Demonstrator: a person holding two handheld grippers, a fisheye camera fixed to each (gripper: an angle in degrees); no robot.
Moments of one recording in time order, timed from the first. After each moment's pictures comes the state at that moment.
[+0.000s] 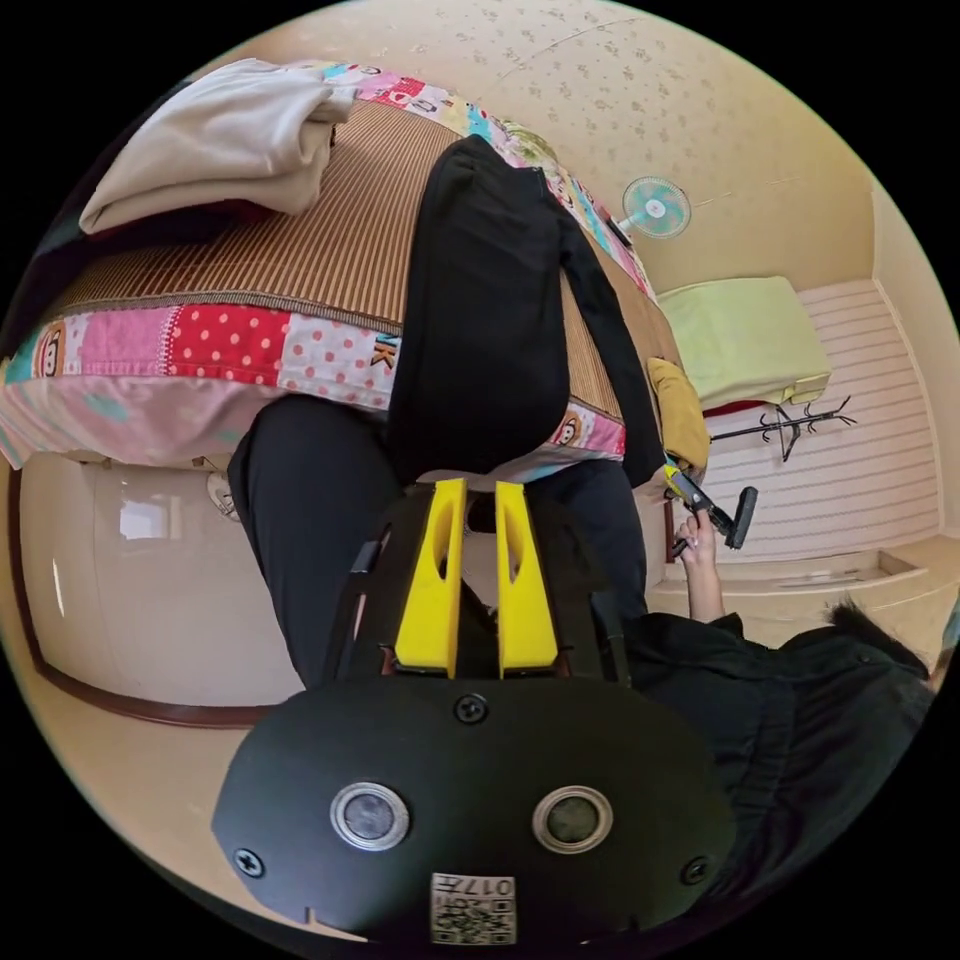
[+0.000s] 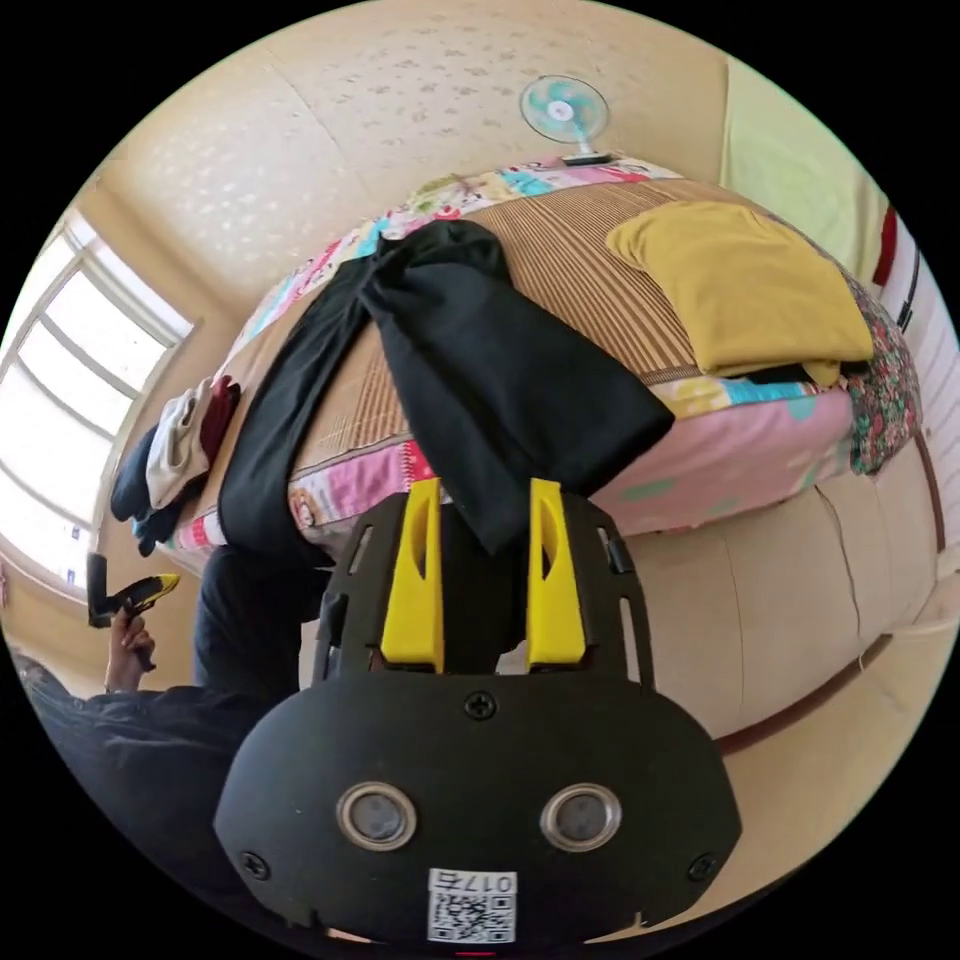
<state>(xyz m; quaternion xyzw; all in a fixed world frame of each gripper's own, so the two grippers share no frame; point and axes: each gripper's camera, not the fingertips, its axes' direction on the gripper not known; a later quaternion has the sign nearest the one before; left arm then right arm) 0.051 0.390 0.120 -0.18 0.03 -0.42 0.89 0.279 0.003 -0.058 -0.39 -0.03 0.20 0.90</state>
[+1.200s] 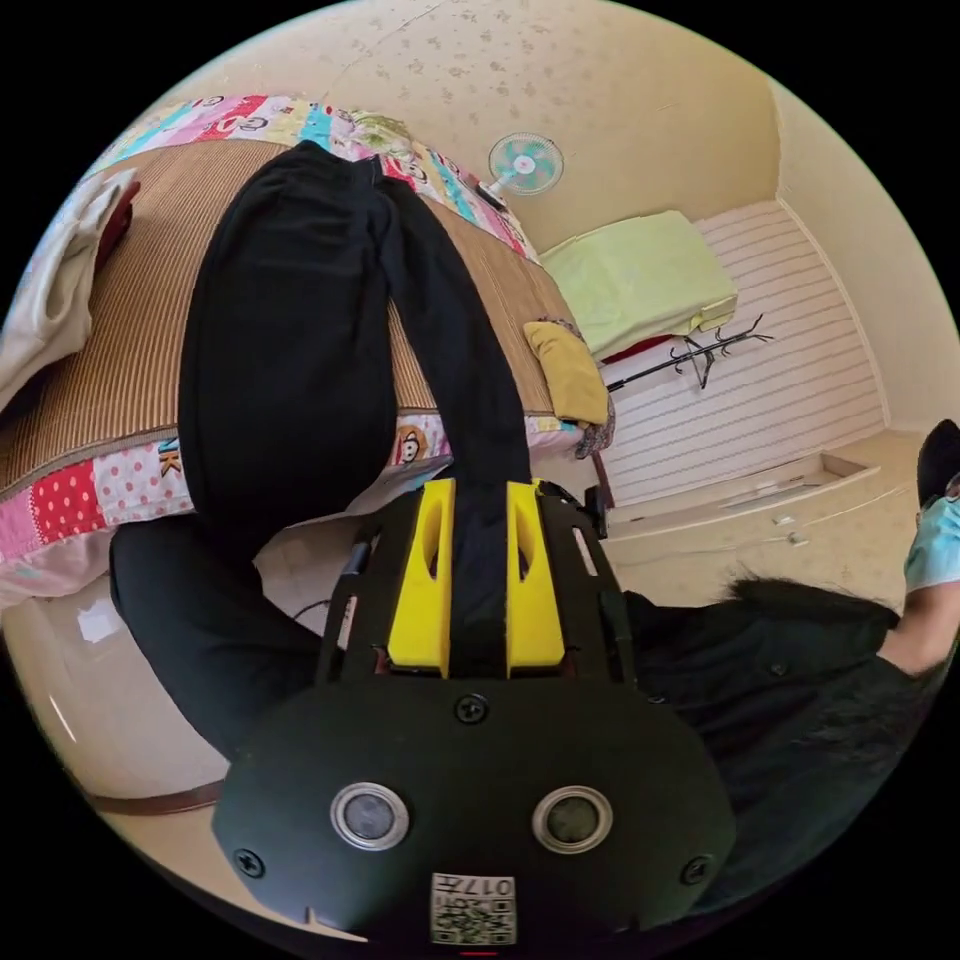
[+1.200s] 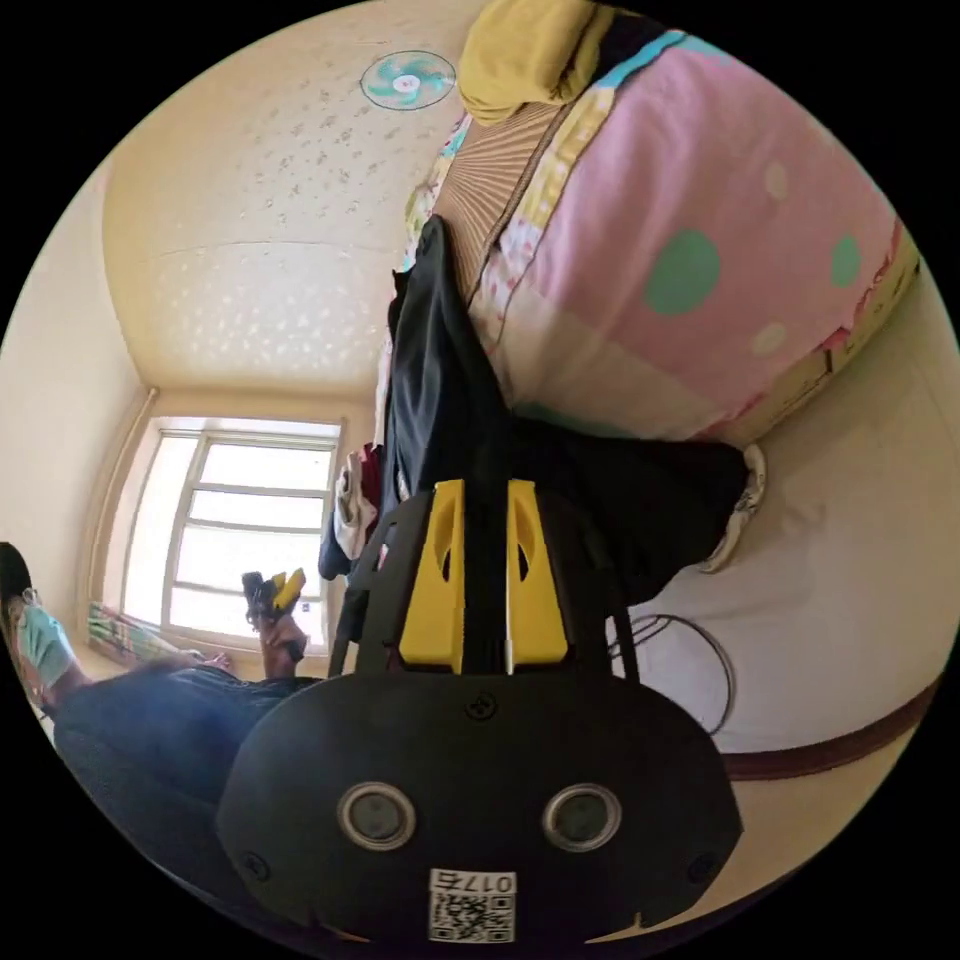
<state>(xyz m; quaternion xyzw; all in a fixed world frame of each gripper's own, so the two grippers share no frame) 0.115 0.331 0.131 -0.16 0.15 -0.32 0.92 0.360 0.179 -0.147 -0.27 -0.30 0.48 0.78</state>
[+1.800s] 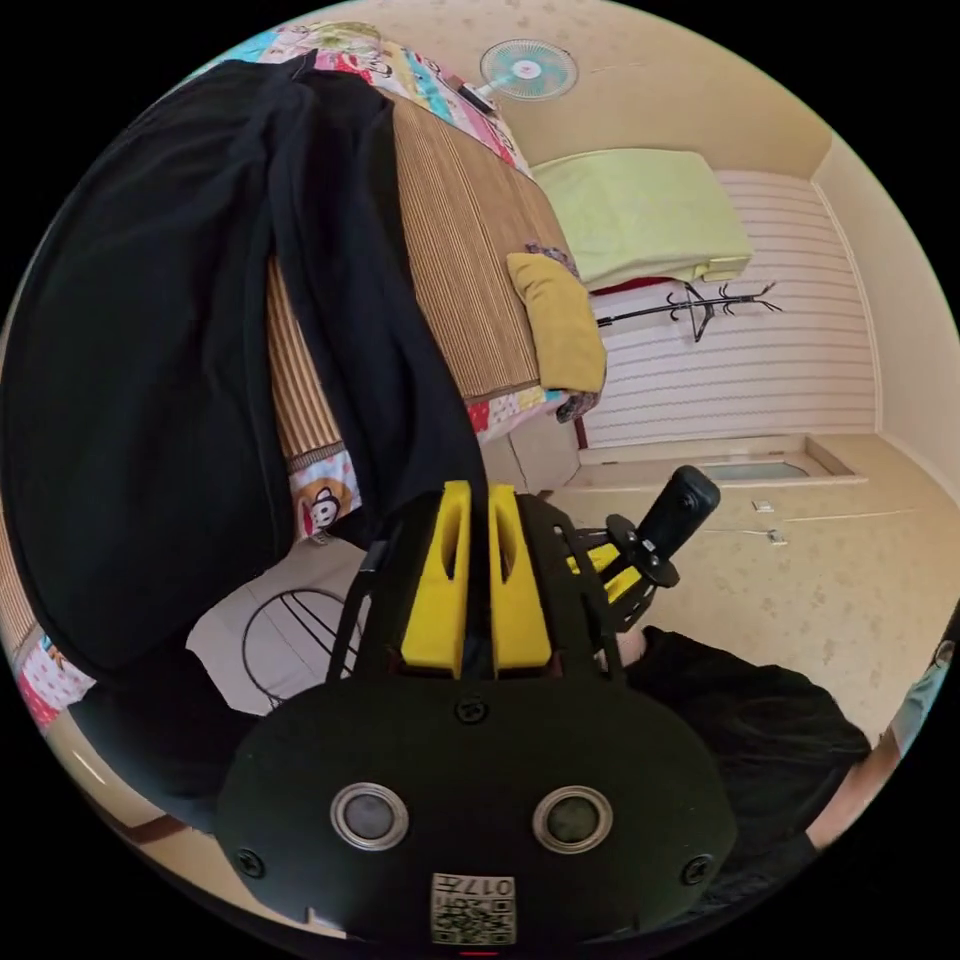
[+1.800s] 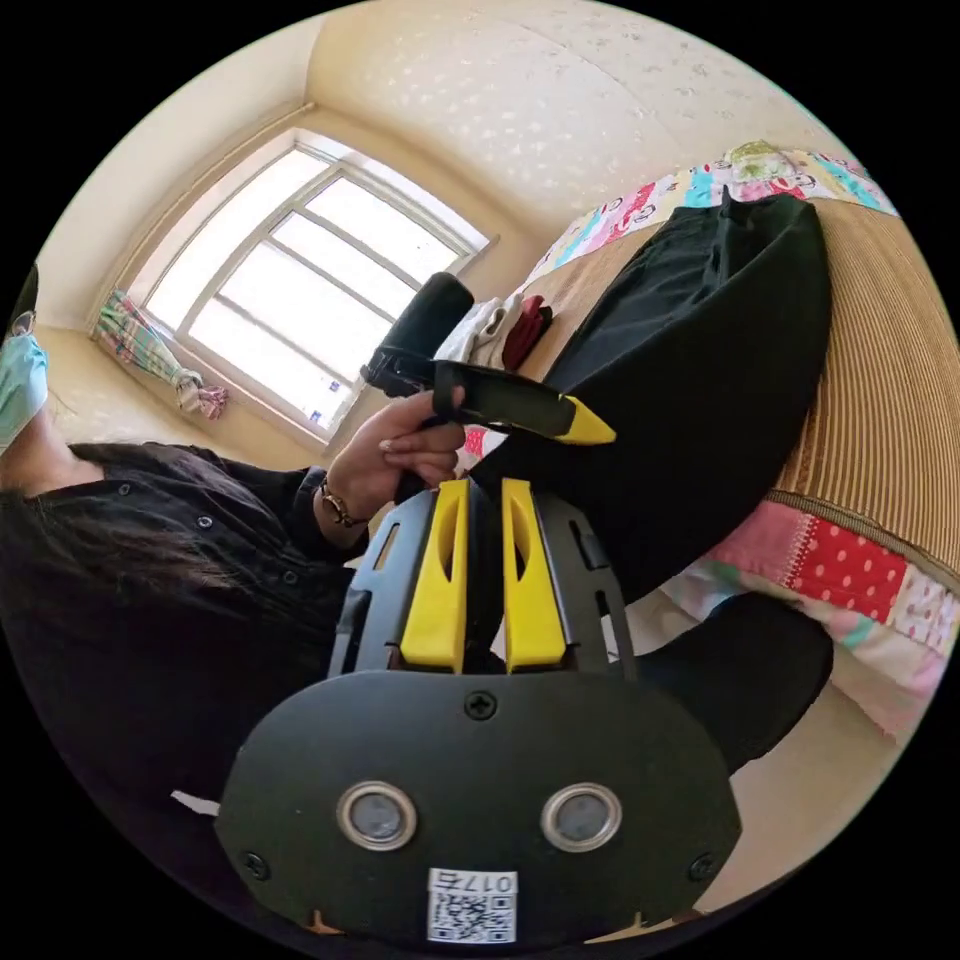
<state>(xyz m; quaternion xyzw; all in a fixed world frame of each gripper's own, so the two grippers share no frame) 0.082 0.268 0.299 -0.27 0.25 -0.32 0.88 0.127 0.030 -0.087 -0.37 -0.52 0.10 0.76</state>
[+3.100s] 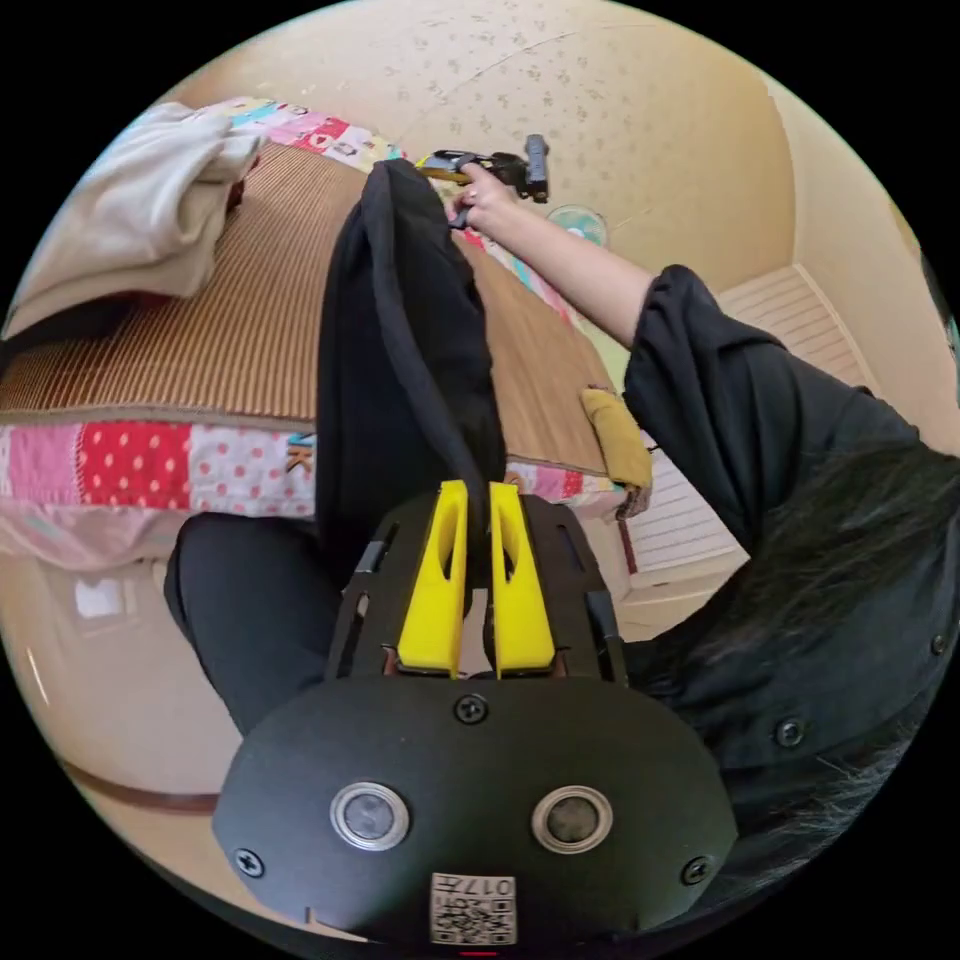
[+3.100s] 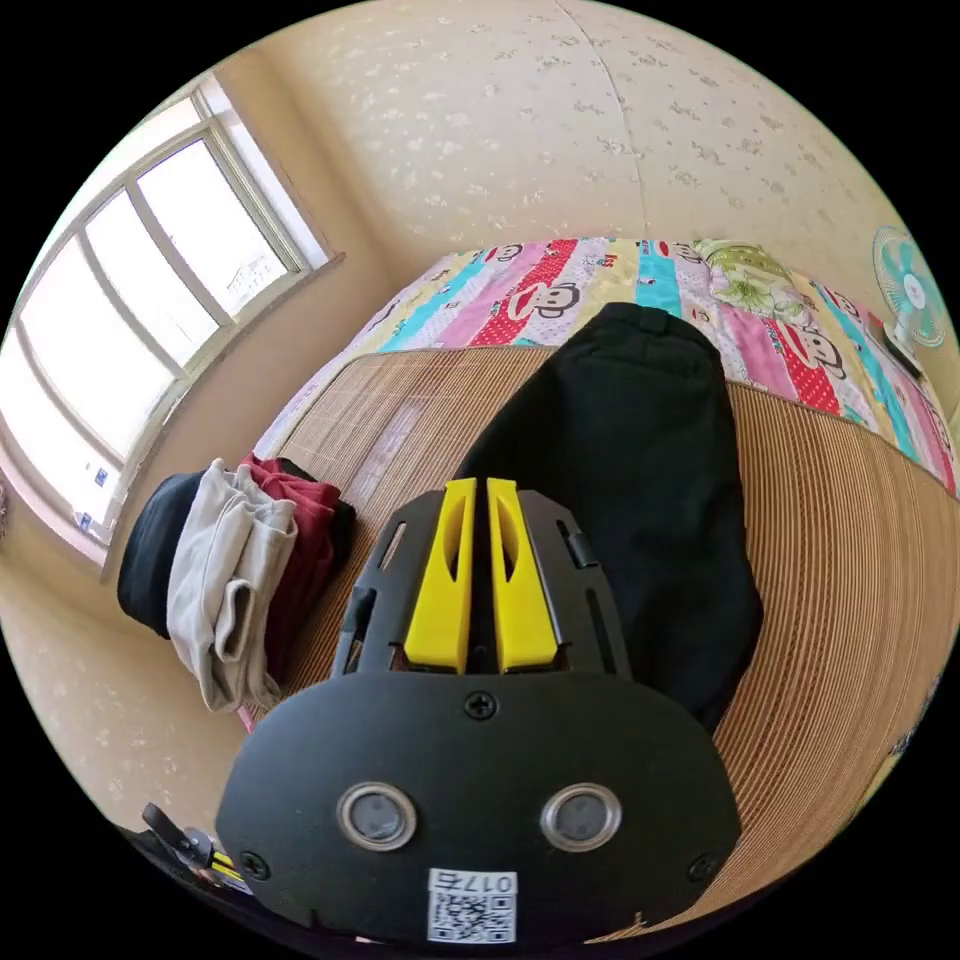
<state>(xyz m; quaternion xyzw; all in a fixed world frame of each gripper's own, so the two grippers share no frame) -0.009 0.406 0.098 -0.09 0.09 -0.38 0.92 -0.120 -0.117 0.405 -0.35 -0.23 0.05 0.91</state>
